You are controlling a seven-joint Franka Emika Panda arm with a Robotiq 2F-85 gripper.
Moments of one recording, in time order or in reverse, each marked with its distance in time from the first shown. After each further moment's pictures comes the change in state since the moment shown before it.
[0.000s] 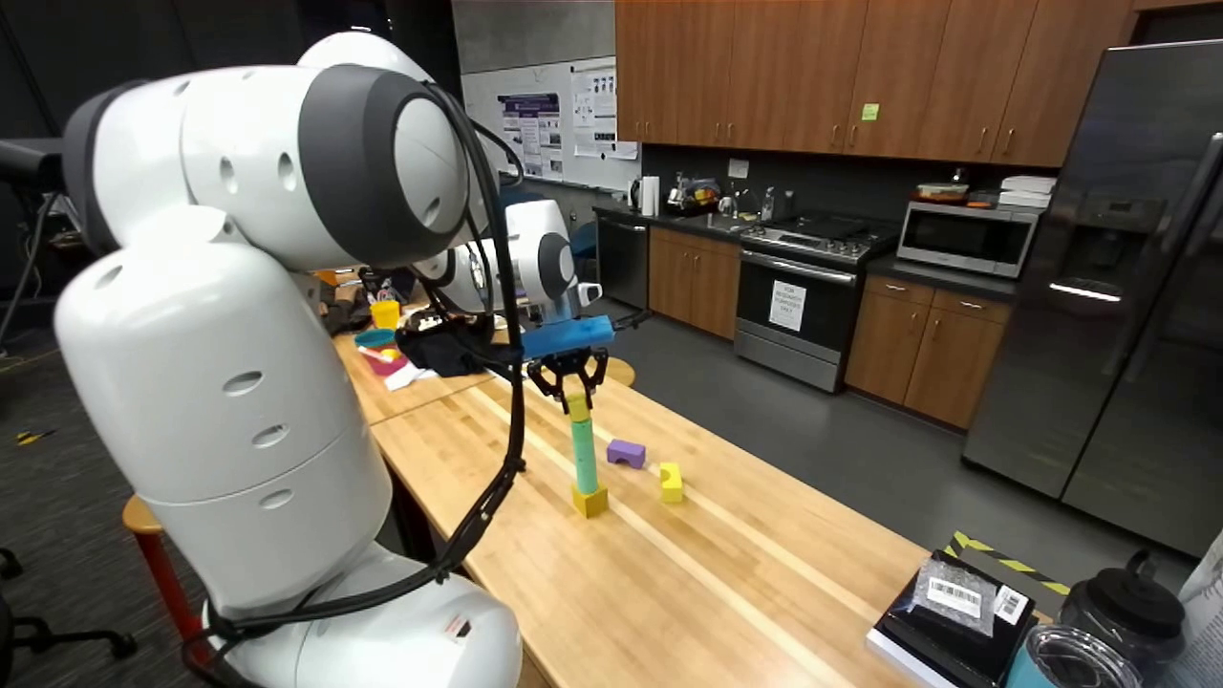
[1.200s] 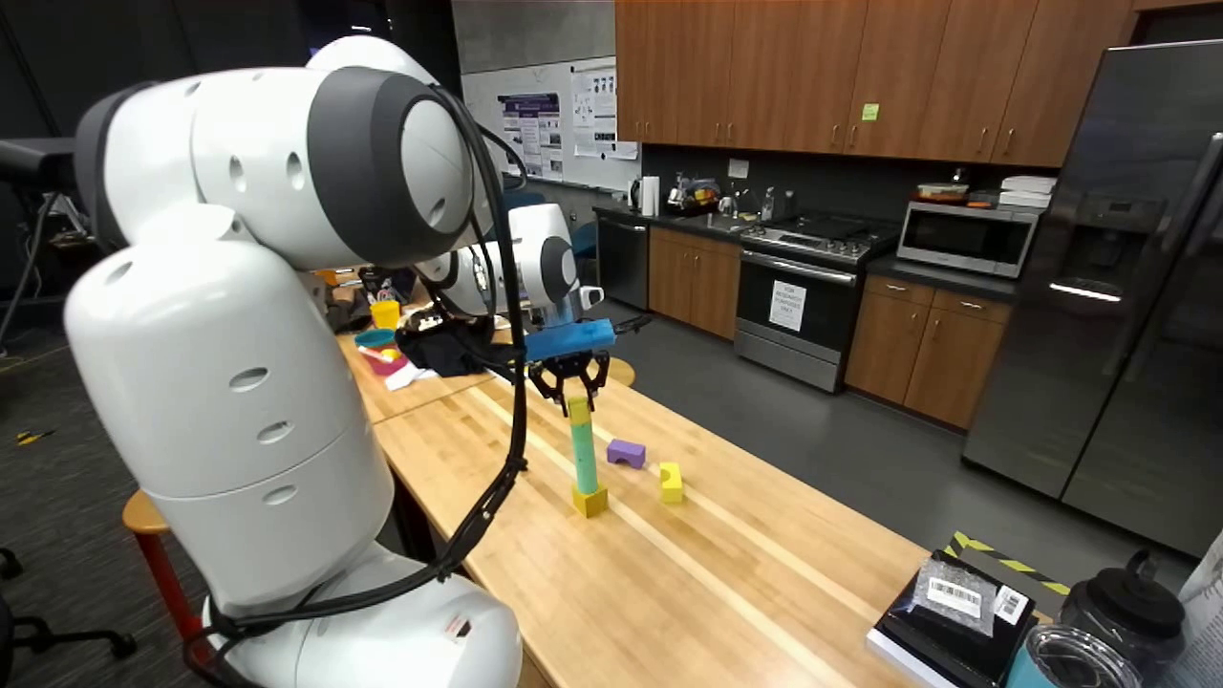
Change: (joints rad) arm 0.000 0.013 -0.004 0.001 0.002 0.004 0.000
